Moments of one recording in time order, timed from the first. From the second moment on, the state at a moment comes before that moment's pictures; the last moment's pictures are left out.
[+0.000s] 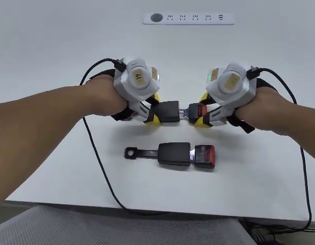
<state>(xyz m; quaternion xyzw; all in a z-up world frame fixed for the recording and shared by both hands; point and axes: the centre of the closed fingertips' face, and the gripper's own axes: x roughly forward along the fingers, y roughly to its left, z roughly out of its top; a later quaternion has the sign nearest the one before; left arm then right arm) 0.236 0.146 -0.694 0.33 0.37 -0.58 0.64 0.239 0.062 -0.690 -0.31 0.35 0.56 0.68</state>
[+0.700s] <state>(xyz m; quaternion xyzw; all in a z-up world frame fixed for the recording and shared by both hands) 0.234 0.143 -0.693 0.34 0.37 -0.58 0.63 0.234 -0.001 -0.693 -0.34 0.37 0.54 0.68</state>
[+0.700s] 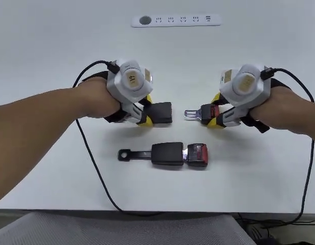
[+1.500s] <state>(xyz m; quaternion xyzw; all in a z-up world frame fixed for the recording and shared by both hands) 0.235 0.140 -0.689 0.36 0.35 -0.58 0.64 0.235 -0.046 -0.692 -0.36 0.39 0.52 0.67</state>
